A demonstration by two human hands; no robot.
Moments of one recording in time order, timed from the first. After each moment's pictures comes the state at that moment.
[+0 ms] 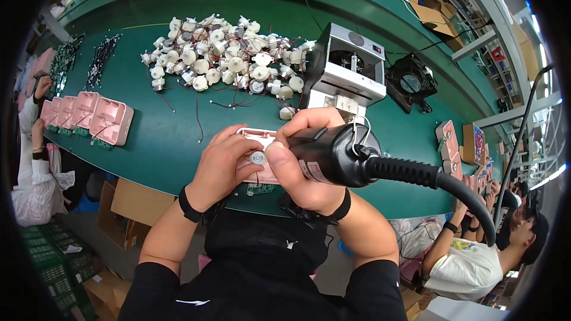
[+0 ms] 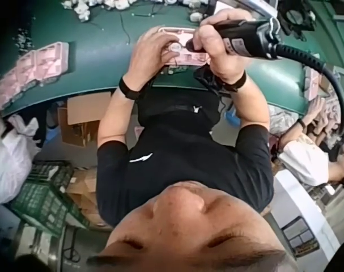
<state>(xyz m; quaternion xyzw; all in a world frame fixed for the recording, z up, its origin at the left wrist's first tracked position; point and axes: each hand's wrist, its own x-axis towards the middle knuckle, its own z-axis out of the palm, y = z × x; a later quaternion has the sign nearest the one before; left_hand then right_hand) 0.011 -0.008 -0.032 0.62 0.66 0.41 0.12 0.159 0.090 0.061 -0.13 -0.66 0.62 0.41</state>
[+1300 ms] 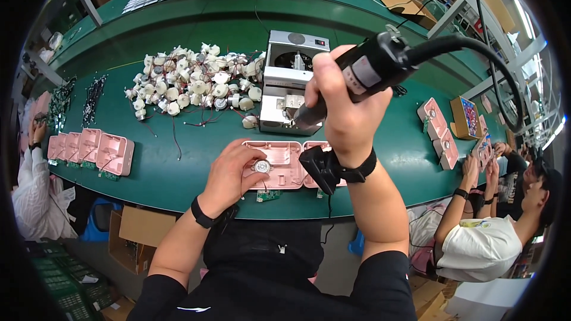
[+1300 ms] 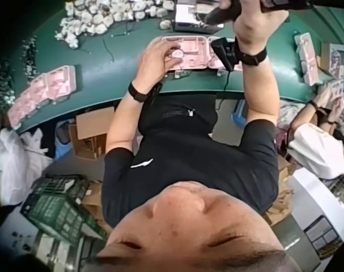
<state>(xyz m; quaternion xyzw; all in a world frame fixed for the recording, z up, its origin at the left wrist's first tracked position) 0.070 0.029 -0.025 0.63 0.64 0.40 0.17 0.209 0.182 0.111 -0.18 -0.63 0.50 0.56</state>
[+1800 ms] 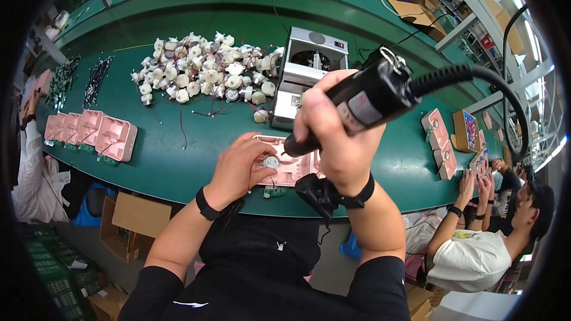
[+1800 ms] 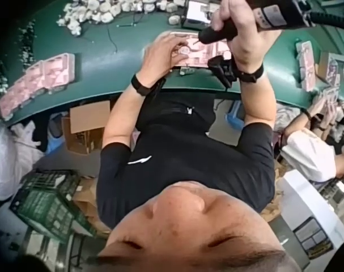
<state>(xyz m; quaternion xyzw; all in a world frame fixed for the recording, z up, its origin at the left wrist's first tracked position) 0.068 0.026 -0.026 0.64 0.63 0.41 0.16 0.207 0.134 0.110 -0.18 -0.61 0.60 0.49</state>
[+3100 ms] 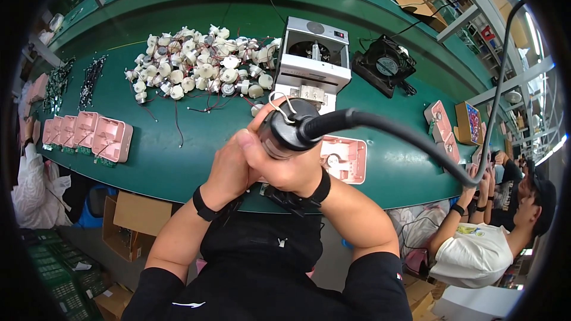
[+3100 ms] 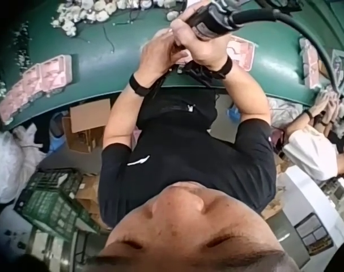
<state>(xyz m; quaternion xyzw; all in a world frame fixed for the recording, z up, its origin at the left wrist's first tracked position) 0.071 0.028 -0.023 0.61 0.66 0.41 0.17 0.188 0.118 0.040 -0.12 -0.72 0.56 0.39</state>
